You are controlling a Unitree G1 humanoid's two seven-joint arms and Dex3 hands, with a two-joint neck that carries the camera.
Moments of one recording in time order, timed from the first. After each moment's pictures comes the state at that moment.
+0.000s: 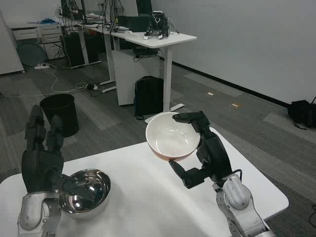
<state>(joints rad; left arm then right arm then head) -0.30 0.25 -0.05 0.42 -0.49 -0.84 0.10 -0.38 -0.28 0.23 0.27 0.26 -0.59 0.02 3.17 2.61</state>
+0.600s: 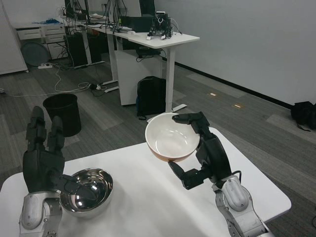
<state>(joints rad) -0.30 0.26 -0.06 0.44 -0.52 -0.86 0.10 -0.39 -0.28 0.24 0.28 0.26 -0.59 0.01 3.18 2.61</state>
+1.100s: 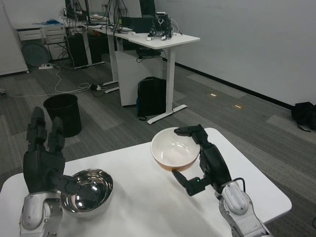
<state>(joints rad) -0.30 0.26 -0.06 0.44 -0.52 -0.86 0.10 -0.40 -0.27 0.23 0.44 0.18 -0.56 0.01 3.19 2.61</state>
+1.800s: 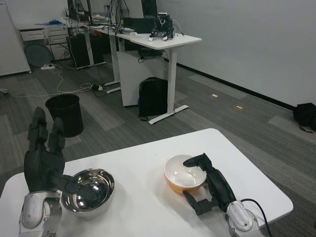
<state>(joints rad) -0.31 0.28 -0.07 0.47 -0.53 -0.86 0.10 -0.40 -0.26 0.23 0.75 0.12 -0.56 0.06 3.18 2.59</state>
